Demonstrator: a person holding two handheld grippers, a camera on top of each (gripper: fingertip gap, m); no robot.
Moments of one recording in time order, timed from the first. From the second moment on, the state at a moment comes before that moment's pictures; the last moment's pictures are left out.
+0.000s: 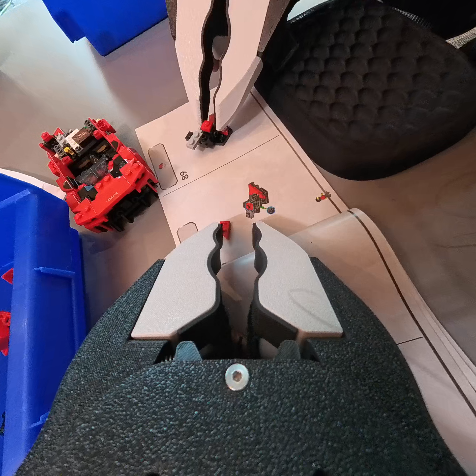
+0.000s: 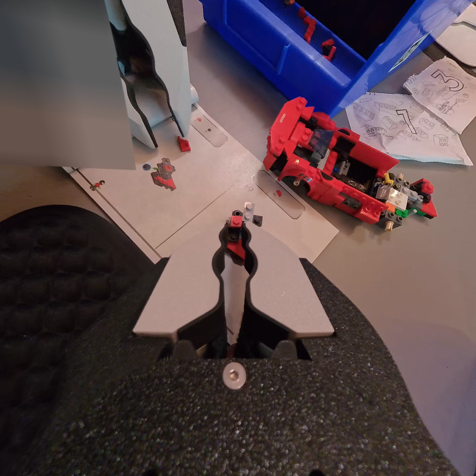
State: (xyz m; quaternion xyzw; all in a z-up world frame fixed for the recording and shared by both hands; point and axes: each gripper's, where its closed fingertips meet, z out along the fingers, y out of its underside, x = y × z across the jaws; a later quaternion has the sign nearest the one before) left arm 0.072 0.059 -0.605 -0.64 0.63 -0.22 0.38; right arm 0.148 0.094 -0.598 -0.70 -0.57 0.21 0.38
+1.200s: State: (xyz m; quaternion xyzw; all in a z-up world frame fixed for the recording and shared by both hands) left arm 0.072 0.060 -0.605 -0.64 0.63 -0.22 0.38; right arm 0.149 0.094 -0.598 -0.70 -0.56 0.22 0.37
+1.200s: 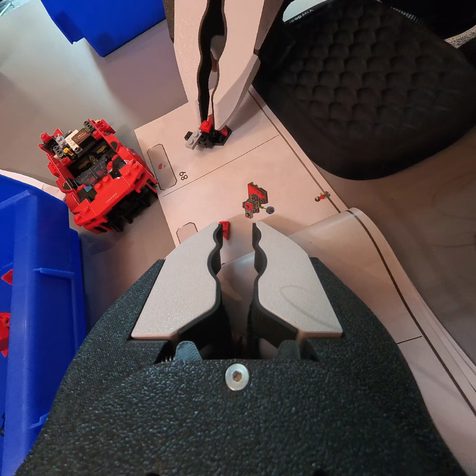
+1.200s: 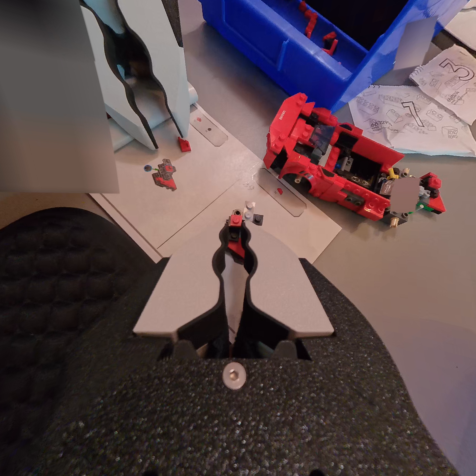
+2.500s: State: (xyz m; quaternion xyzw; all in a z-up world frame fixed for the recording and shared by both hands) left arm 0.073 0.060 -0.604 -0.64 0.63 -0.22 0.38; right arm 0.153 0.087 -0.597 -0.71 -0.59 0.25 0.30
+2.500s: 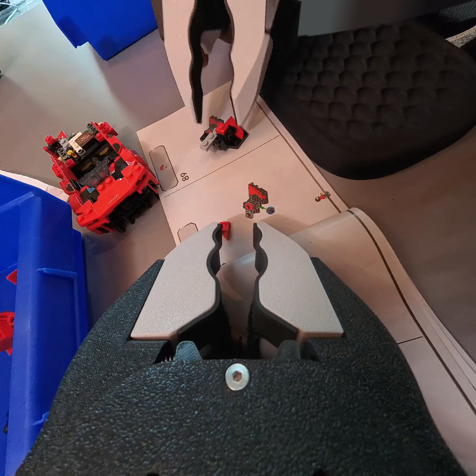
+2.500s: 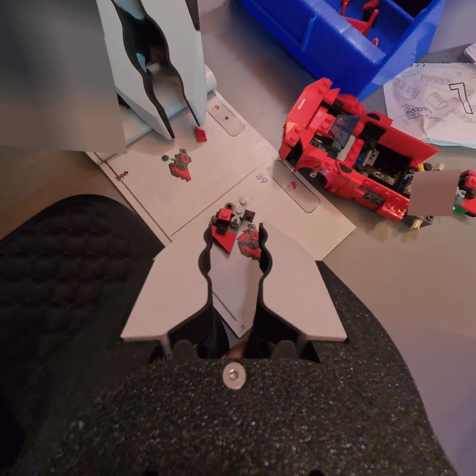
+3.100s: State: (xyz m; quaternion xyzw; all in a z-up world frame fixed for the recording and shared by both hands) left arm 0.073 0.061 -0.602 -0.64 0.63 -0.22 0.39; right arm 0.144 0.080 -0.605 -0.67 -0.64 0.24 0.28
